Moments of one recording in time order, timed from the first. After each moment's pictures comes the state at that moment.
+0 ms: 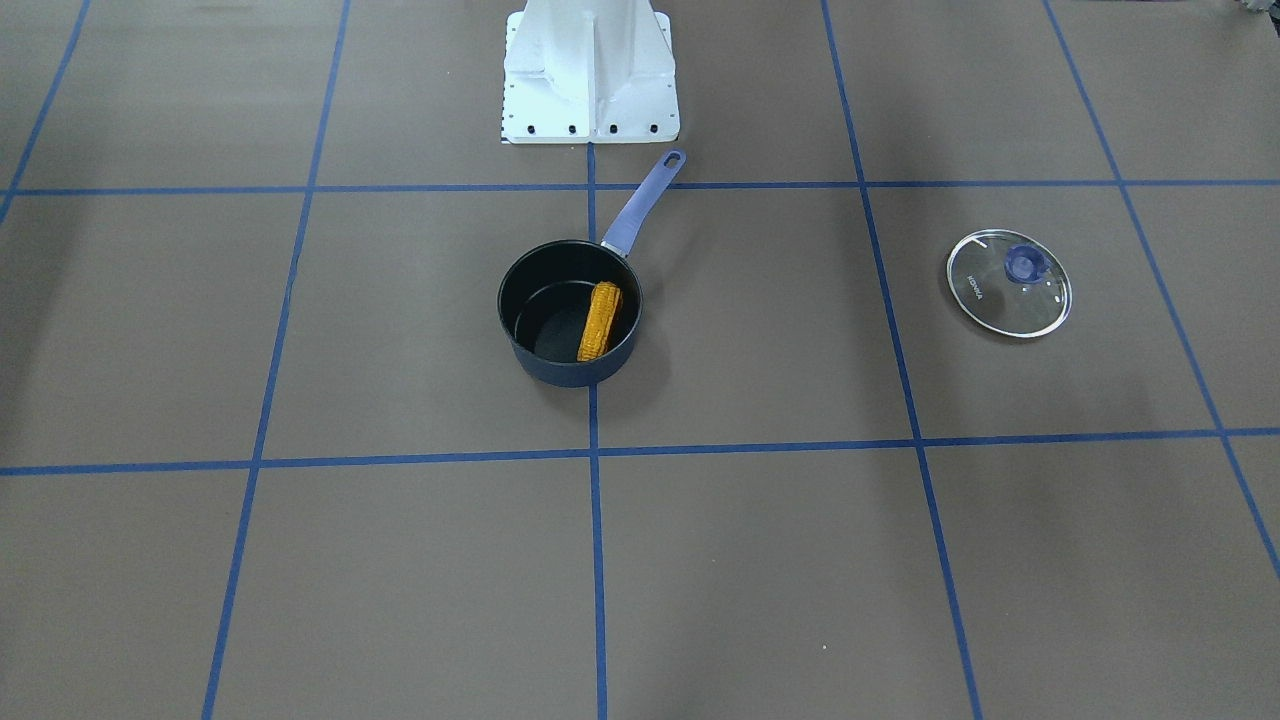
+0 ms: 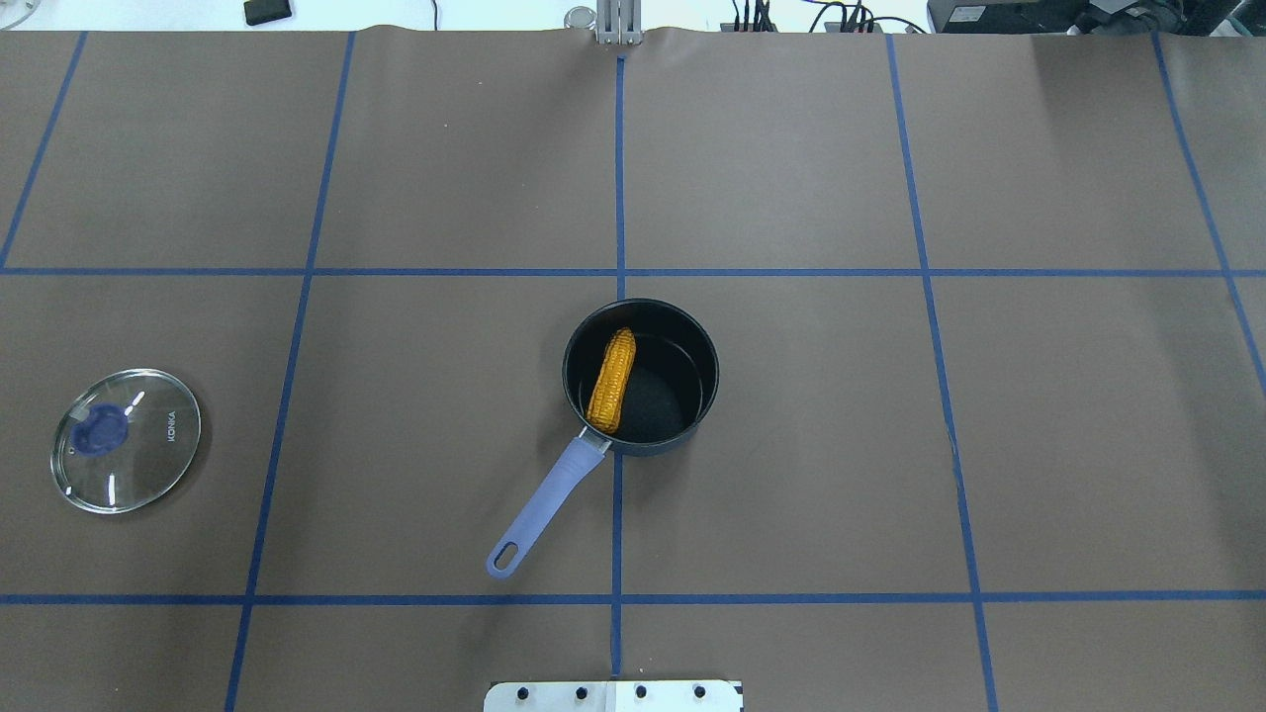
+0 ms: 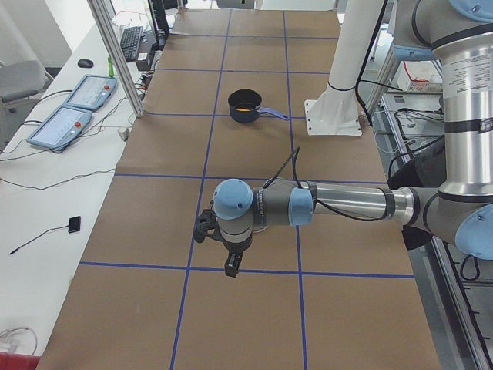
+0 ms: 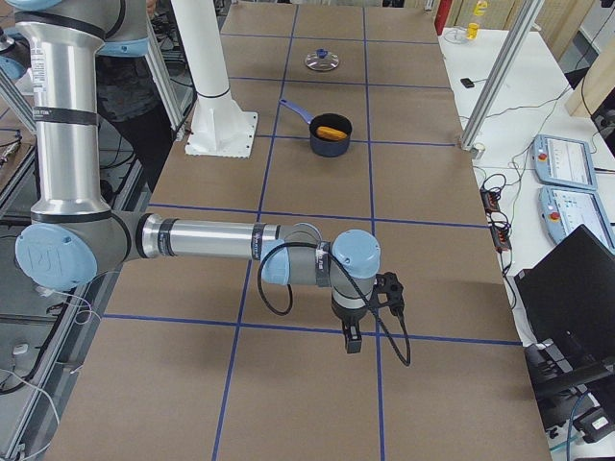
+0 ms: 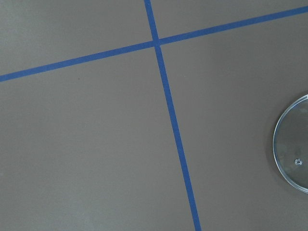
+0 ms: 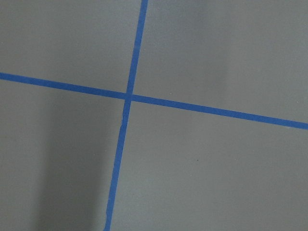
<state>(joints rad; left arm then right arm) -1.61 -1.41 -1.80 -1.47 -2.37 0.28 1.61 -1.59 1.60 -1.55 2.28 -0.17</state>
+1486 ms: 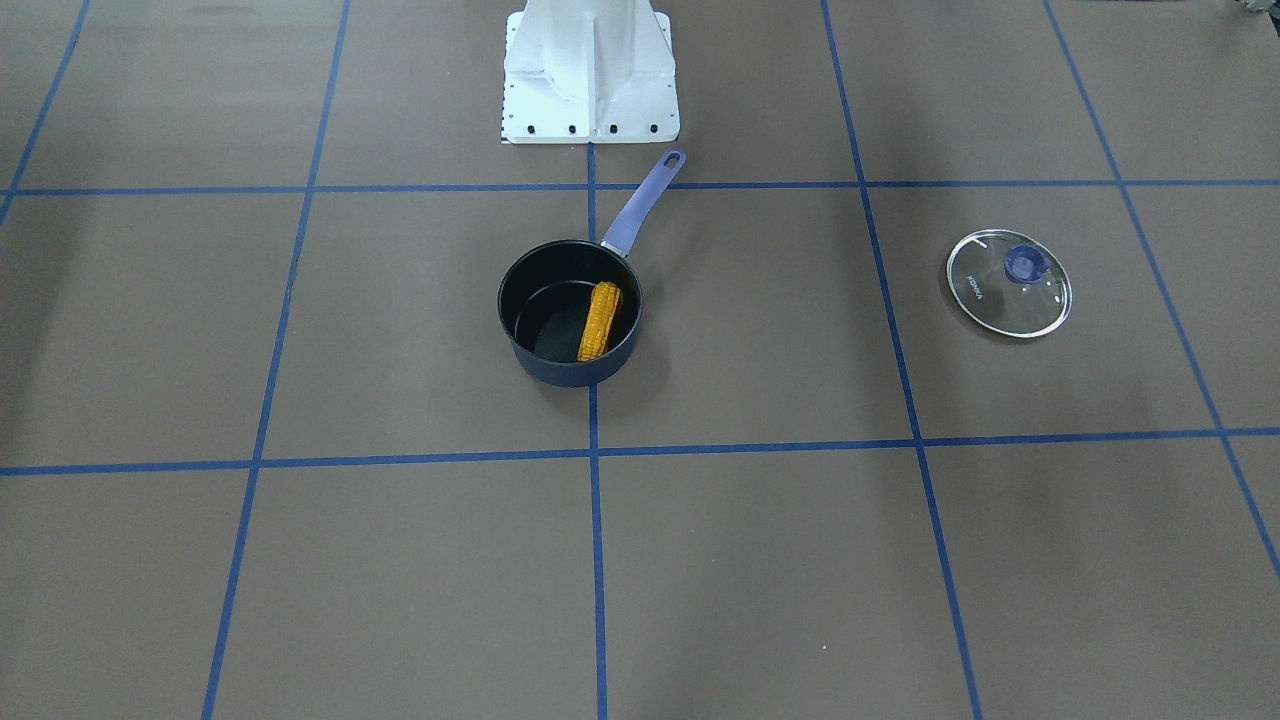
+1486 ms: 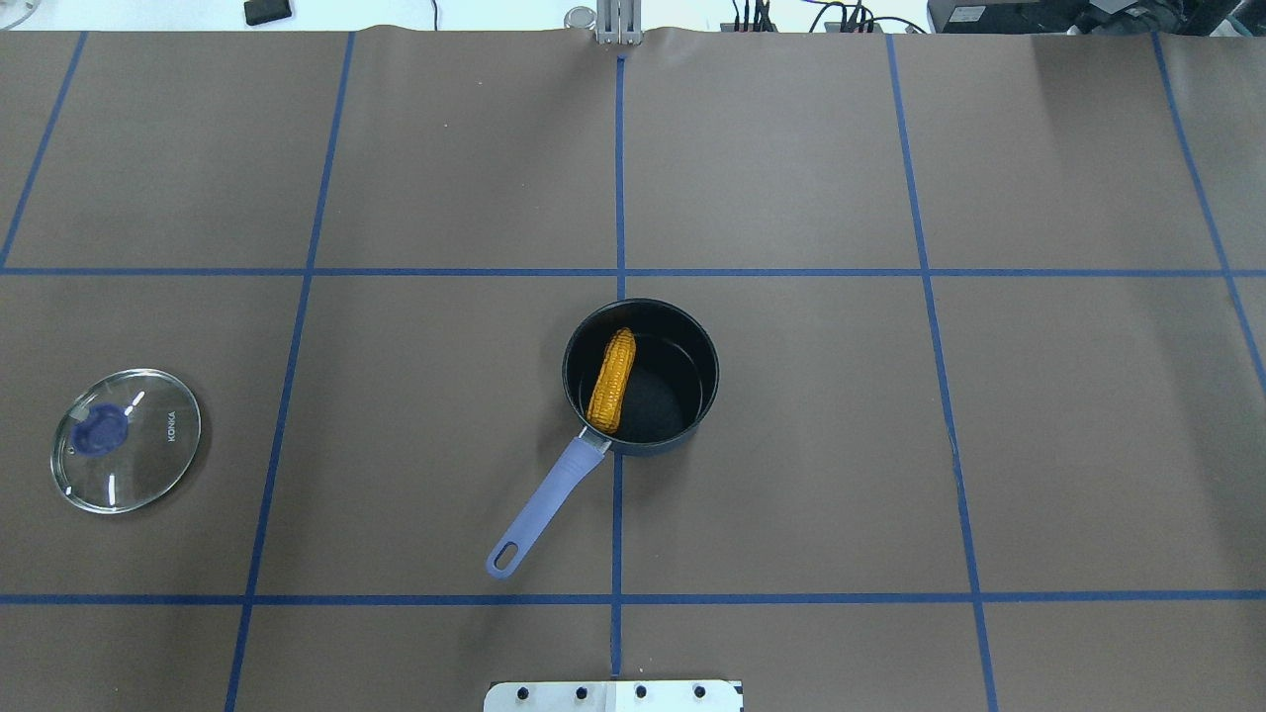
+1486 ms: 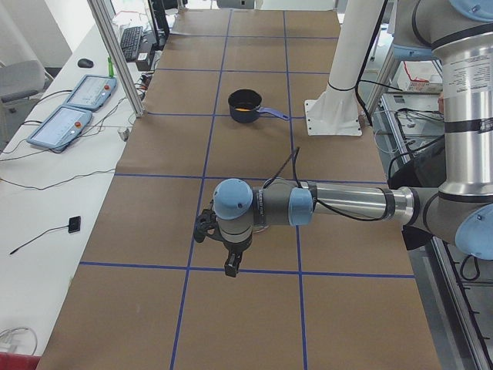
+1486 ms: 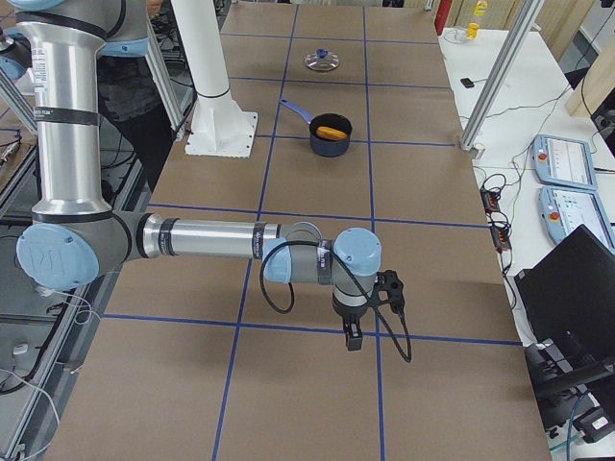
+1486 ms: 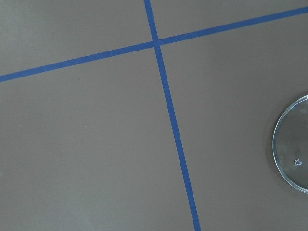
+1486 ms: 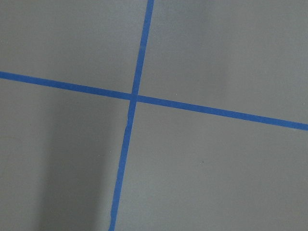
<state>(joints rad) -1.61 -1.41 -1.80 -1.47 -2.37 0.27 1.59 -1.59 1.60 -1.55 2.28 -0.16</state>
